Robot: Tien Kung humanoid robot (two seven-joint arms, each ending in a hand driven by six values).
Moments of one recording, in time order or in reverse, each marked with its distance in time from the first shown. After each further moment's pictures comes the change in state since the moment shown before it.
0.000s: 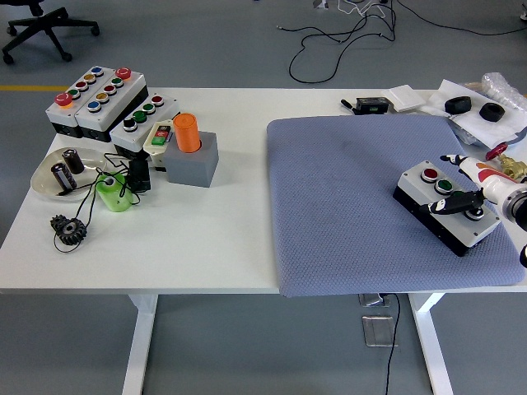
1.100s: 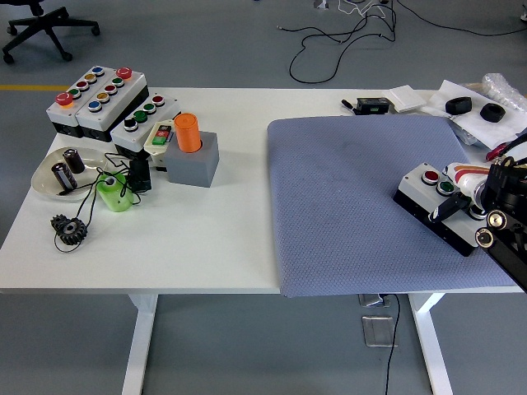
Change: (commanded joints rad) left arm 0.000 0.008 -0.008 0.001 0.006 0.001 0.000; right arm 0.169 0.101 -0.170 -0.226 -0.247 0.118 -0.091
